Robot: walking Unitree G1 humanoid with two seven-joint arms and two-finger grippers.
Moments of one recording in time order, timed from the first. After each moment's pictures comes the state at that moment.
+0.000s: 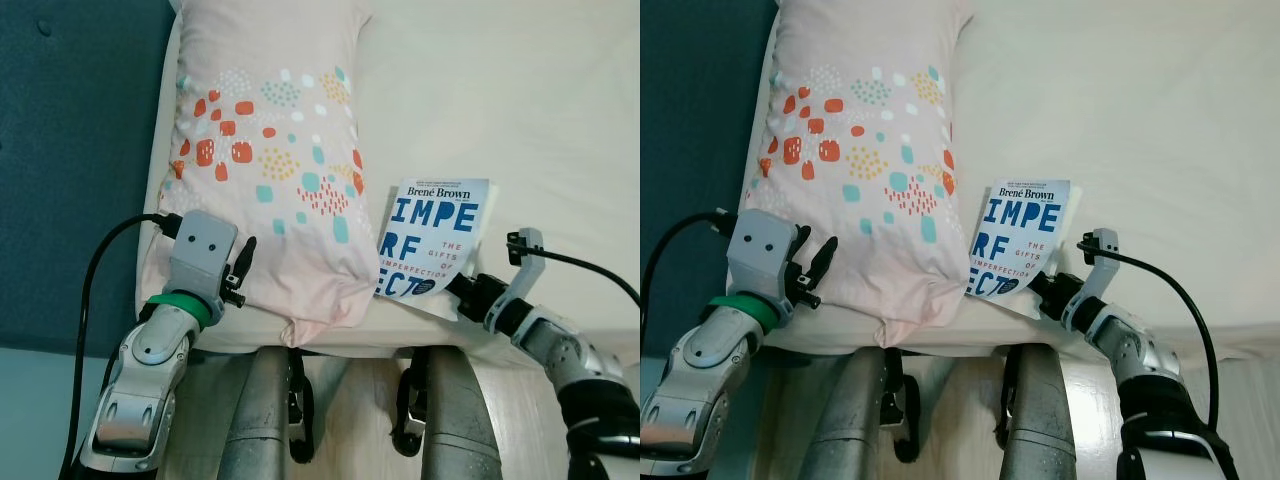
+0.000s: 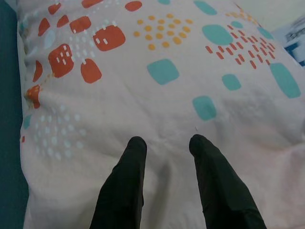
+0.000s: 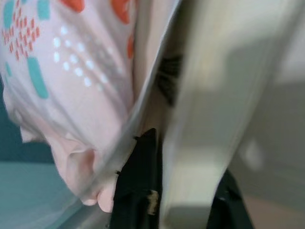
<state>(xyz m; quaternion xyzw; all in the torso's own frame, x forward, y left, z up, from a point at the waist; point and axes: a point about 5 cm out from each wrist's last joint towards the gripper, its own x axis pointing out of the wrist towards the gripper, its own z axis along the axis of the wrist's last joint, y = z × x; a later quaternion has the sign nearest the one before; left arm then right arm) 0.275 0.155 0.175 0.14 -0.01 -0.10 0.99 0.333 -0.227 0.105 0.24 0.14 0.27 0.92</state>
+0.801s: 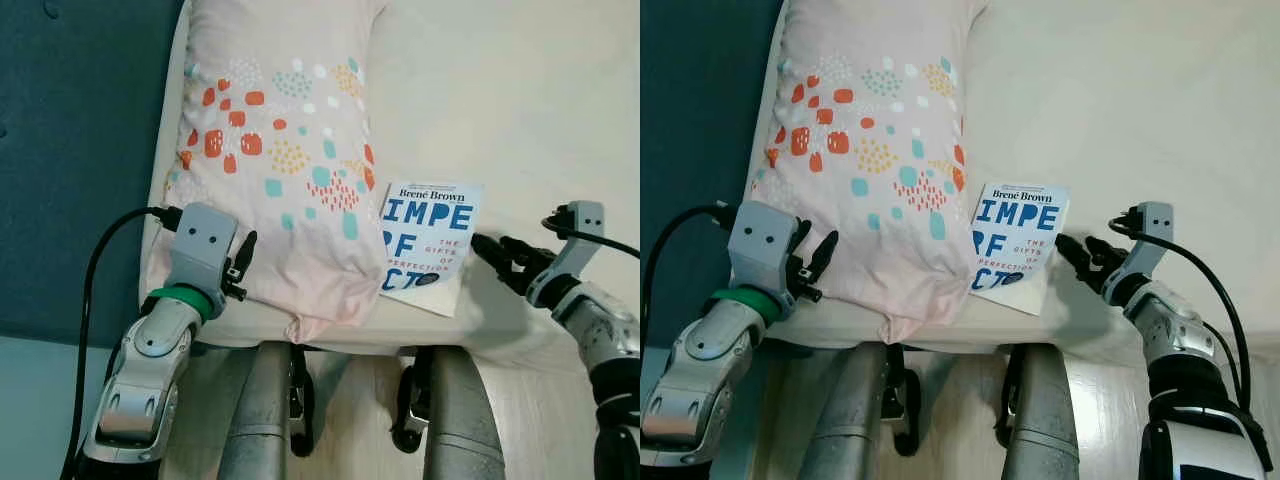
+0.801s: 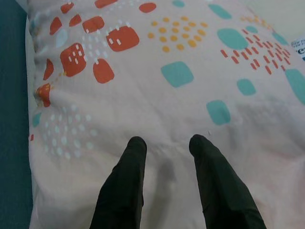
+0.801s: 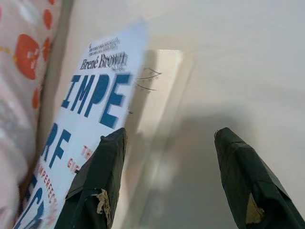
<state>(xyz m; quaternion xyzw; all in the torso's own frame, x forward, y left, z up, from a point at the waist) 0.283 0.151 0.182 0.13 -0.02 -0.10 0.99 0.337 -0.295 0.130 0.13 0.07 0.07 0.99</state>
